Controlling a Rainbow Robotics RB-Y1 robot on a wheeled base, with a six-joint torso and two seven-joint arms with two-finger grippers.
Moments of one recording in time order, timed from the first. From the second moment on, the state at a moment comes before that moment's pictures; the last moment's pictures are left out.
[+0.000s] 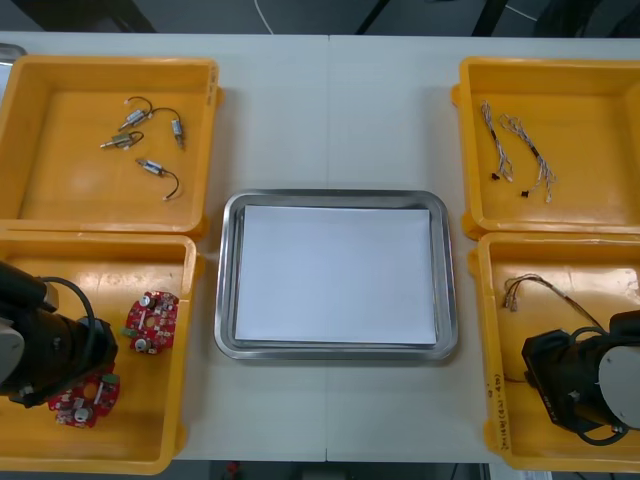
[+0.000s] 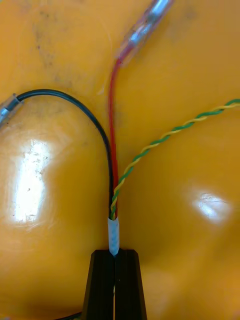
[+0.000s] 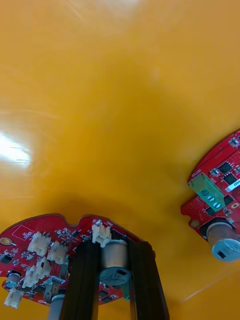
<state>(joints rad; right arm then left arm) 0.23 -0.31 -0.10 -2.17 -0.35 1.56 0.29 0.11 0.84 -0.09 -2.22 0.68 1.58 -0.48</state>
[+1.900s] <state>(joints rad) 0.01 -0.95 -0.60 -2.36 -1.17 1.92 1.20 -0.80 0.65 -0.75 -2.05 0.89 1.72 -0.52</state>
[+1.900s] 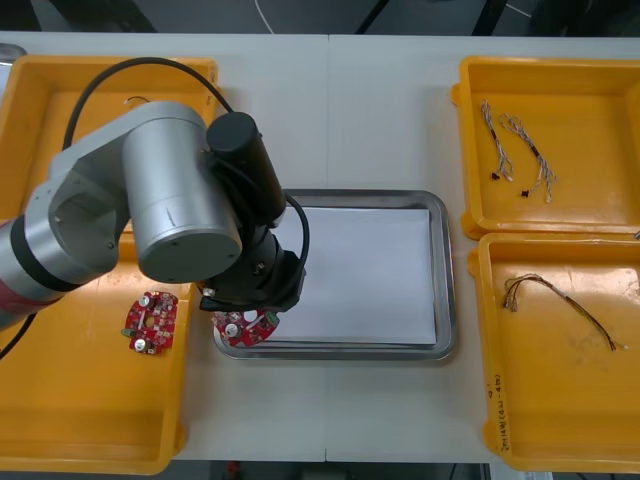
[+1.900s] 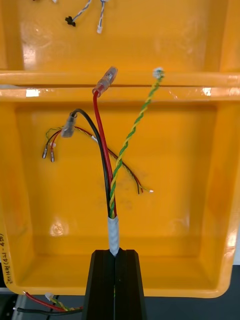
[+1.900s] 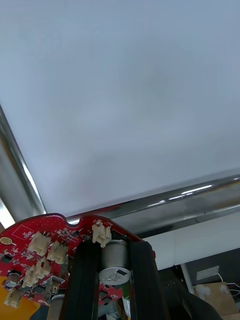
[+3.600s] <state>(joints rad) -0.14 -1.04 -0.46 -2.41 -1.27 1.92 1.62 -0.82 0.61 -0.89 -1.84 0.82 1.49 -0.52</state>
